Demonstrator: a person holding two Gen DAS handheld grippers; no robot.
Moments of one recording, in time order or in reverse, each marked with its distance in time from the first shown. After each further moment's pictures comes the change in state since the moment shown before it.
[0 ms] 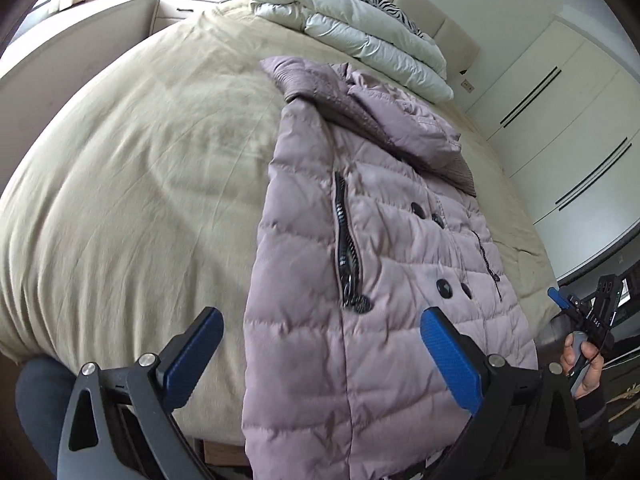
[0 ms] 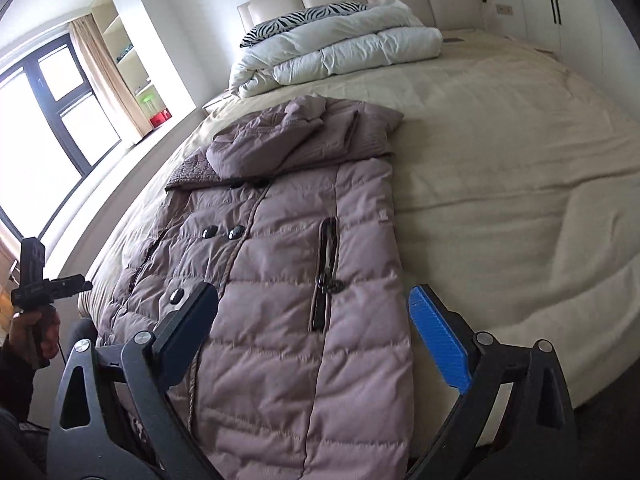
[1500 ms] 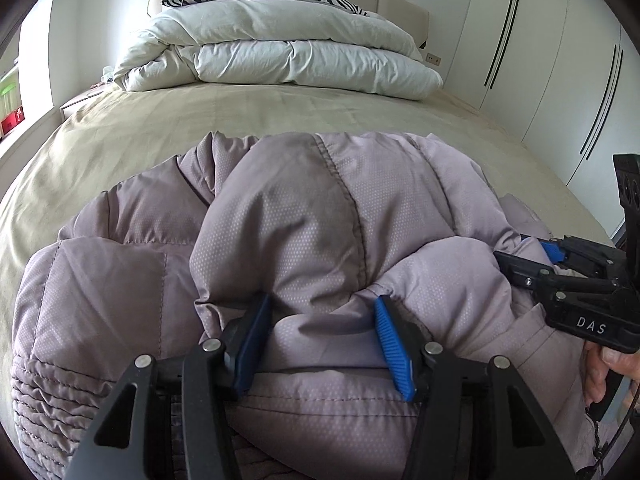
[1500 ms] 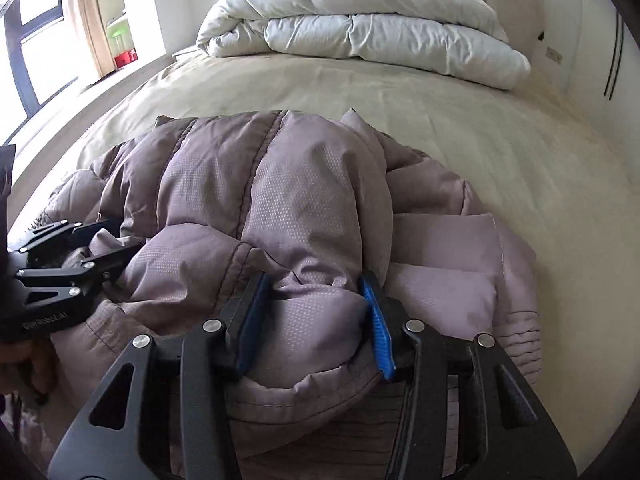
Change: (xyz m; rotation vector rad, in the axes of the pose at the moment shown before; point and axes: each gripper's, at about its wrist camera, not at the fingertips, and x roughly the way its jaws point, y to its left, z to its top) left arm 0.300 -0.130 0.287 0.404 -0.121 0.094; right arm 0.372 0.061 0.273 -0.277 0.067 -0.199
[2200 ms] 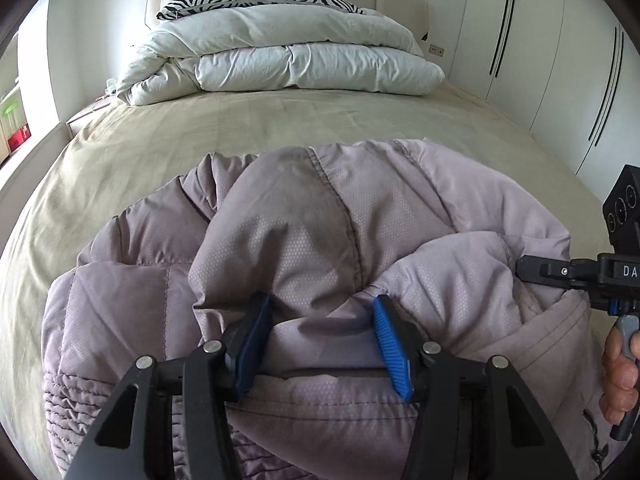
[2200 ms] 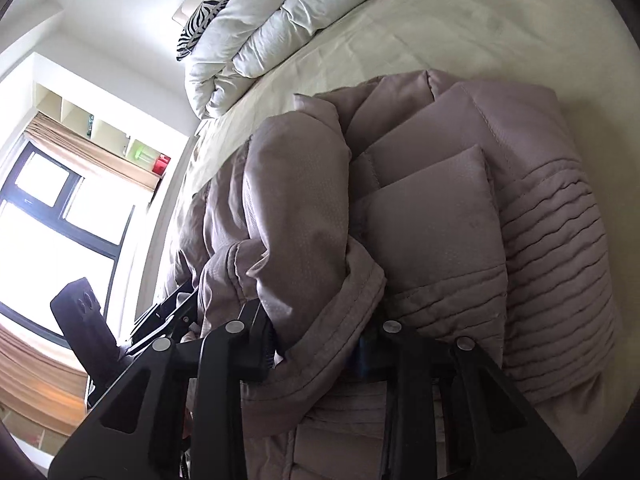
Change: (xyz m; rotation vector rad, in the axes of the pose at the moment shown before) left arm -0.005 -0.013 0.010 0.046 0.021 0.054; right arm 0.003 -0.078 -0.036 0.582 0.073 0.453
